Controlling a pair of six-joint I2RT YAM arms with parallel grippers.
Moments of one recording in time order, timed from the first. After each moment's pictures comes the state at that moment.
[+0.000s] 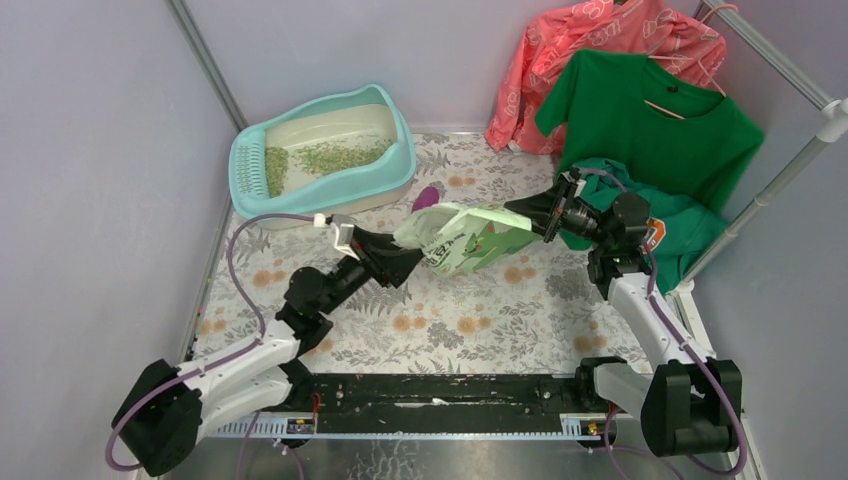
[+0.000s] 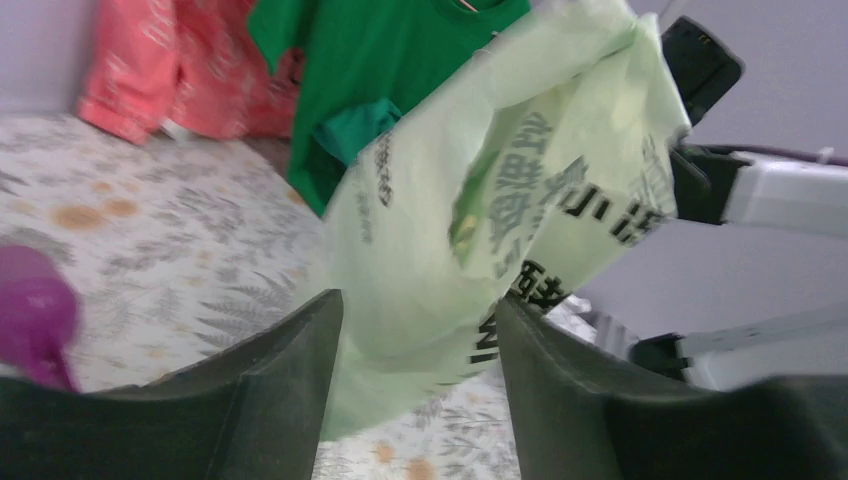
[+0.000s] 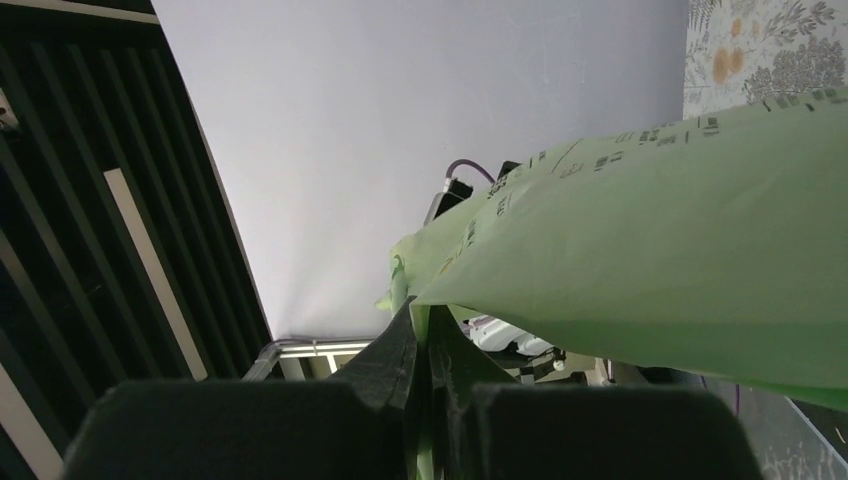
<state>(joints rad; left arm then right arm) -0.68 0.88 0.29 0.88 0.19 -0.56 0.07 1.08 0.65 0.58 -1.04 1.89</state>
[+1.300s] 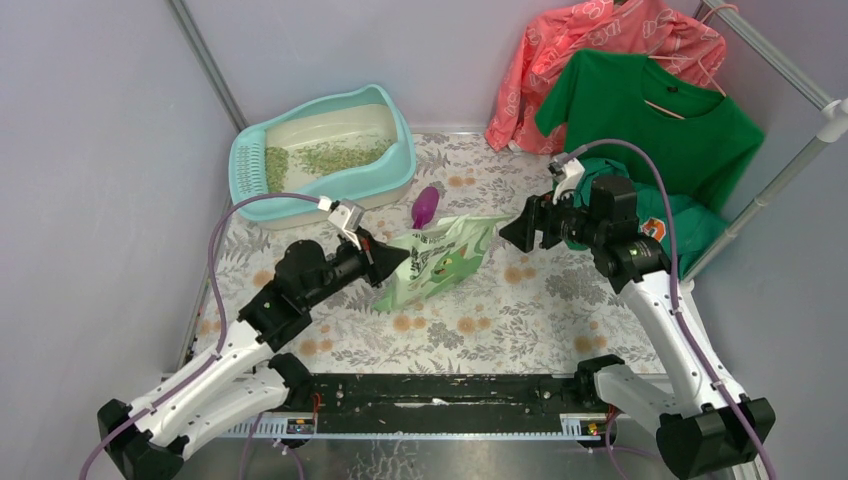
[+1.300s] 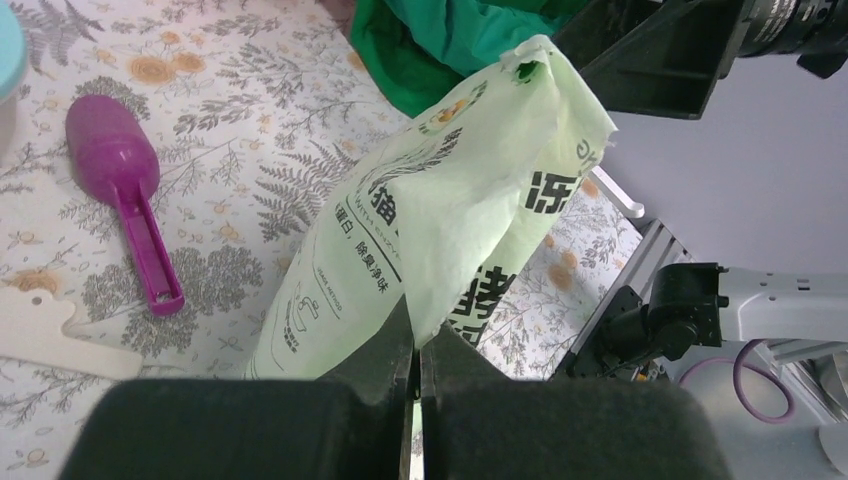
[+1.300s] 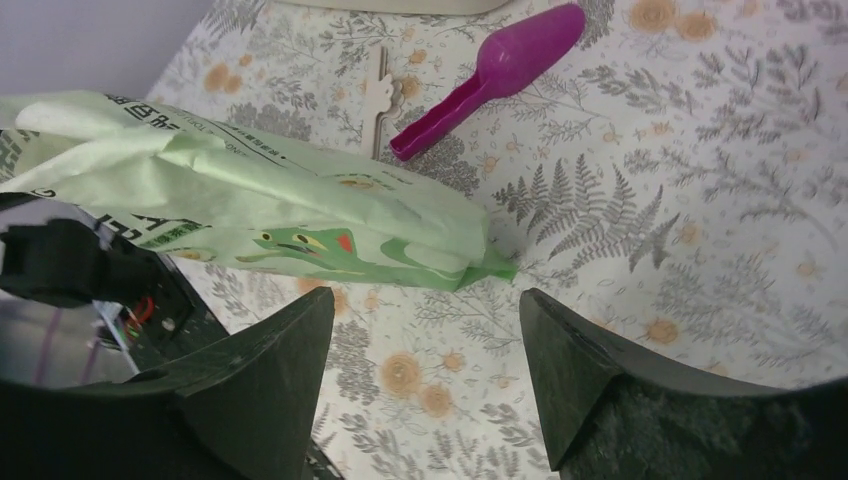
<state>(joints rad) -0.72 0.74 0.64 0.00 0.17 -0.45 0.22 0.98 0.97 -0.46 -0.58 0.17</state>
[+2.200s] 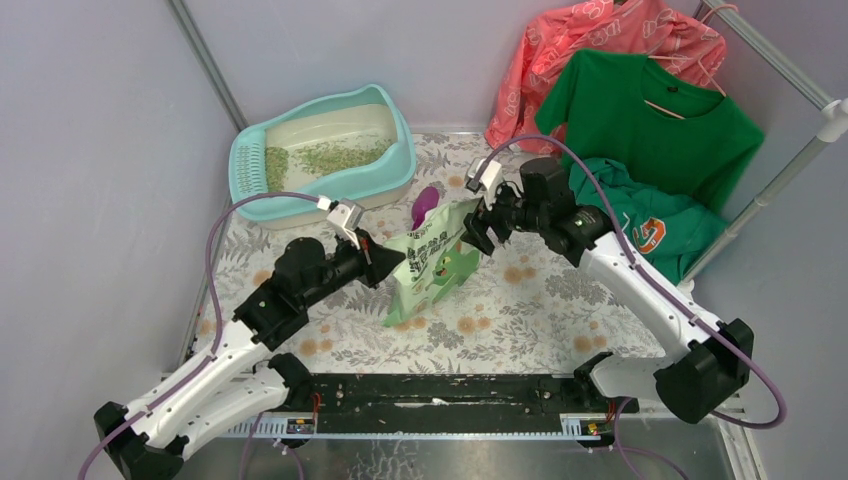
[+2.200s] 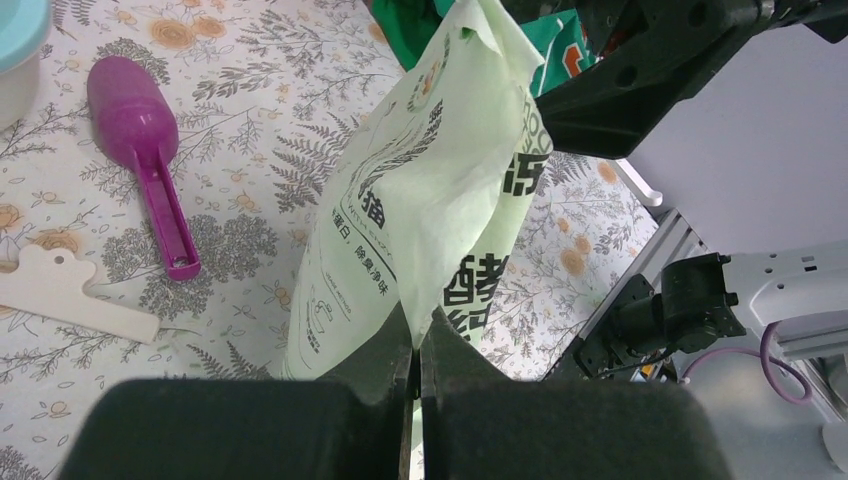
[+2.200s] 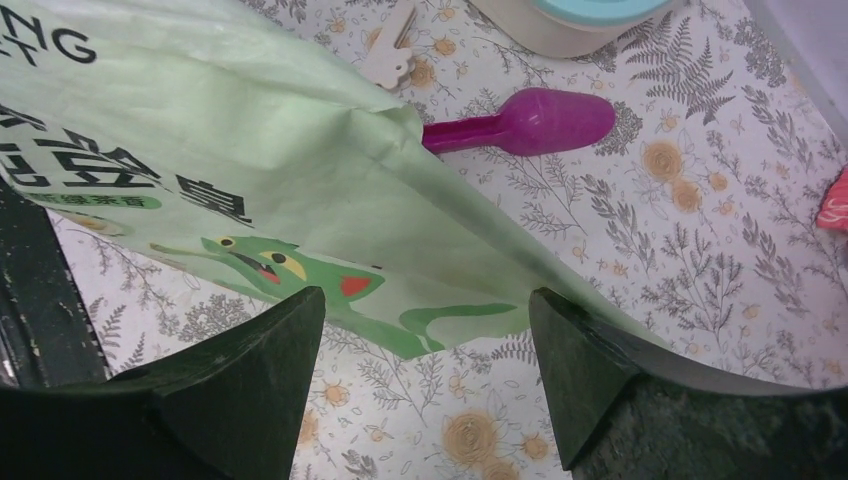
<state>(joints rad) -0.72 0.73 0.68 -0.12 0.15 -0.46 0.55 1.25 1.15 -0.47 -0.43 -0.34</state>
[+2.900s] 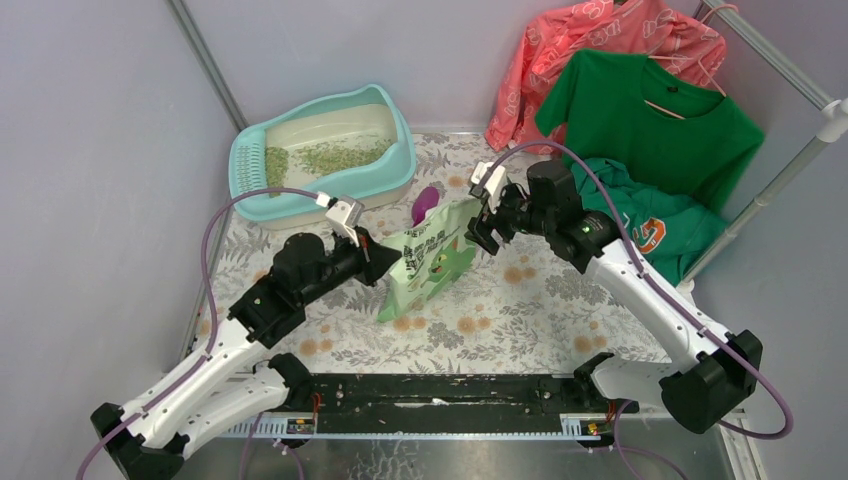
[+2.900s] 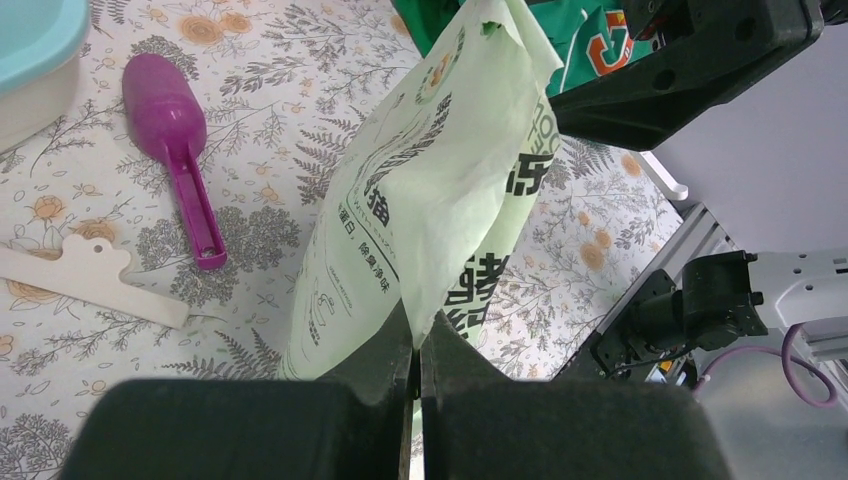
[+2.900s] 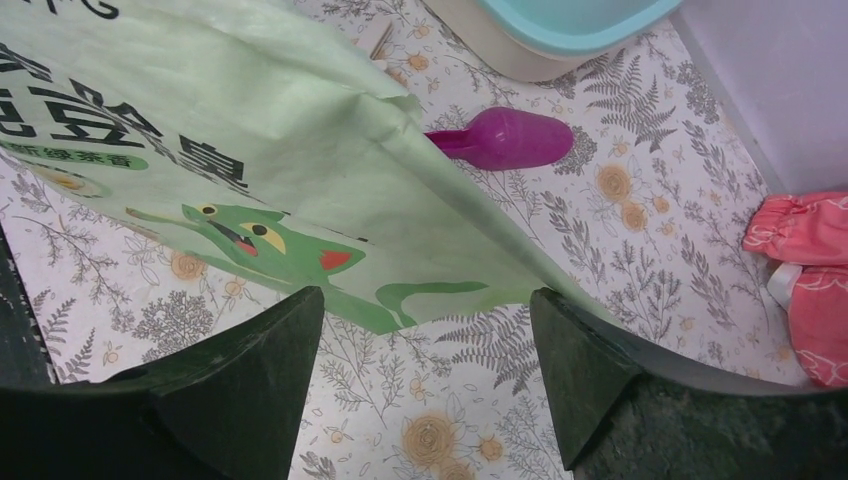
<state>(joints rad) -0.72 0.74 0.75 -0.21 0.12 -0.42 0.55 1.21 1.14 -0.44 -0.41 -0.44</state>
